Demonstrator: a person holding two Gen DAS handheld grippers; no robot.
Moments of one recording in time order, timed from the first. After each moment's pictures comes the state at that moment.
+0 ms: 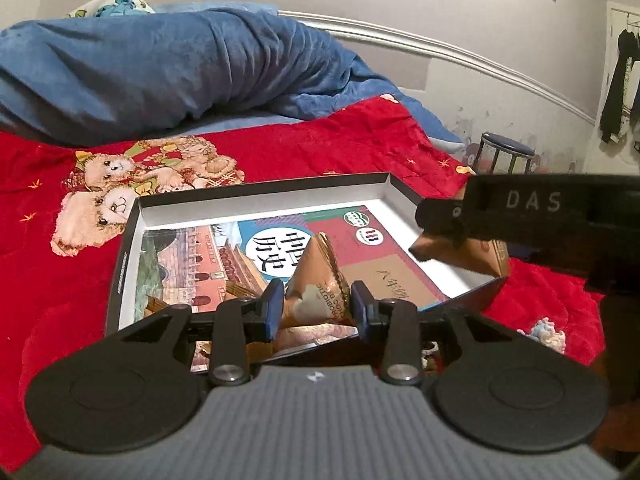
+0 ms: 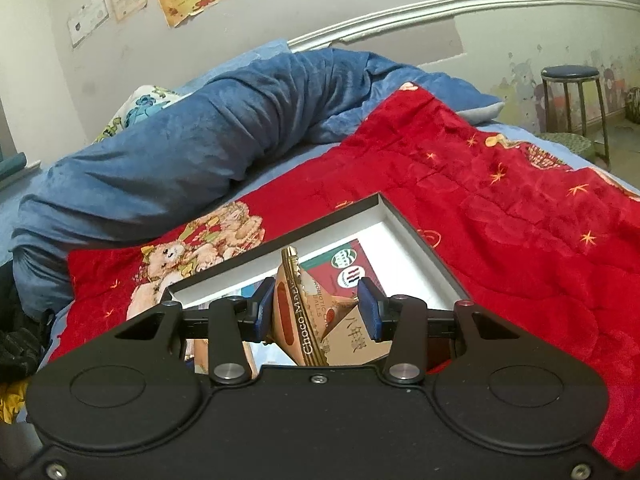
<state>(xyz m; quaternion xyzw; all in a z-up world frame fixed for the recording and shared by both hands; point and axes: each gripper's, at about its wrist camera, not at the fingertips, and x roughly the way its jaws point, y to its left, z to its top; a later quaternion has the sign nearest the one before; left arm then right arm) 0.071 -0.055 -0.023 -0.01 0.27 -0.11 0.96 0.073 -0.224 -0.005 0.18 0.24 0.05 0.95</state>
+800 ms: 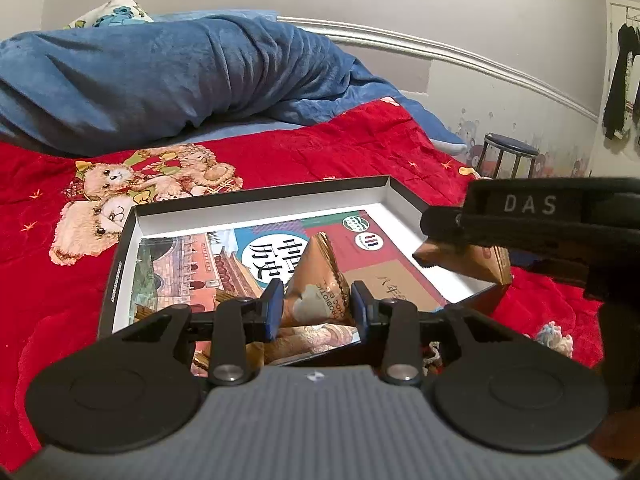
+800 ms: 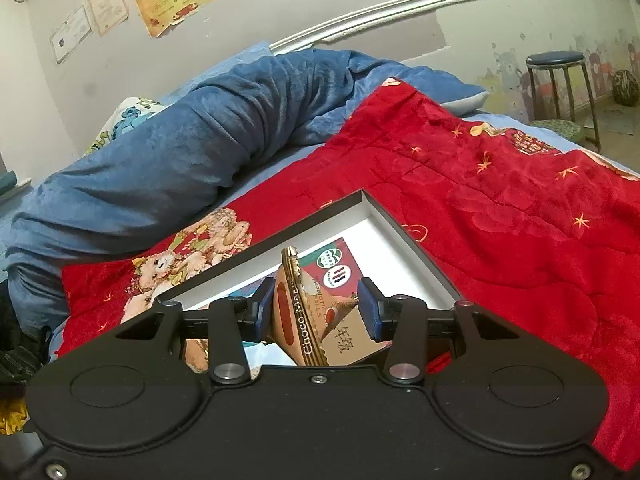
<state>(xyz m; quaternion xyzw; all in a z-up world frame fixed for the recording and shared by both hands) 0.076 -0.064 -0.027 0.00 0.26 -0.11 0.96 0.076 -0.239 -0.014 0.21 0.24 0.03 0.95</state>
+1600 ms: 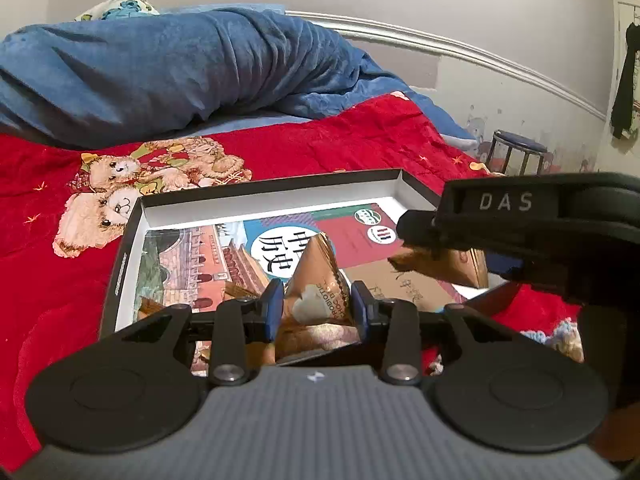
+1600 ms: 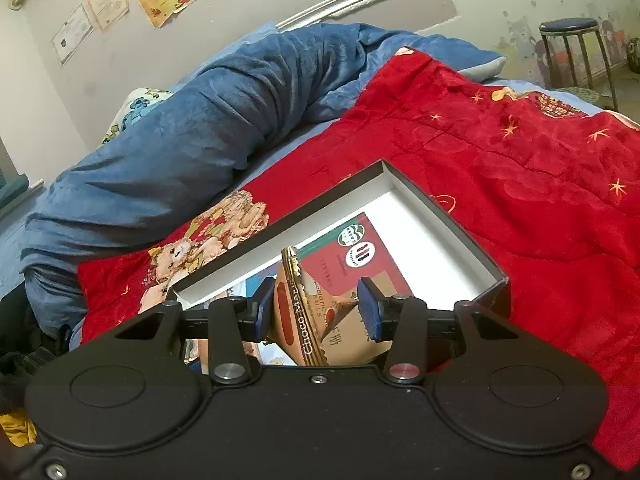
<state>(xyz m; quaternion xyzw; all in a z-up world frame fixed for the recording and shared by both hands) 0.083 -0.061 -0.033 0.00 0.26 -0.10 0.96 0.098 -0.233 -0.032 0.24 0.26 0.07 0.93</state>
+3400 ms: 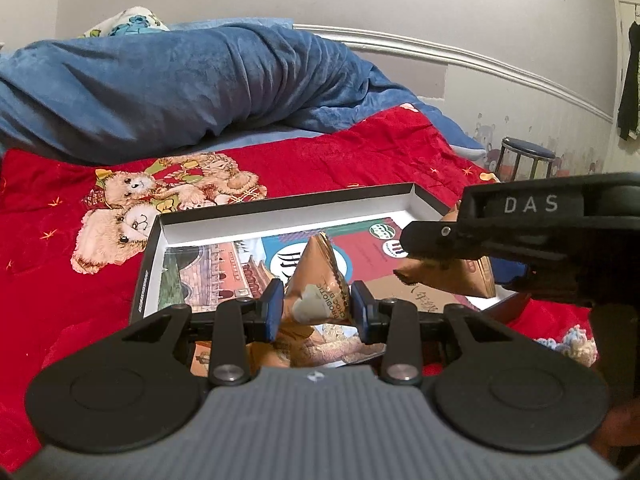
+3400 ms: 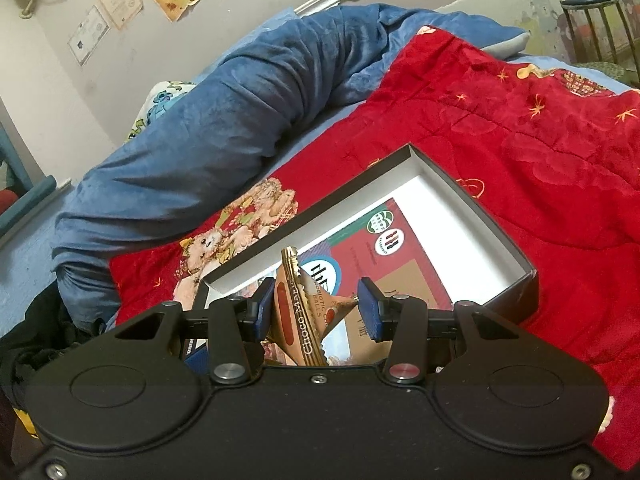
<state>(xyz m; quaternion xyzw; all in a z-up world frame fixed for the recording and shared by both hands) 0.078 -0.054 -0.022 0.00 0.25 -0.08 0.97 0.100 -0.239 -0.029 0.27 0.27 0.12 0.91</state>
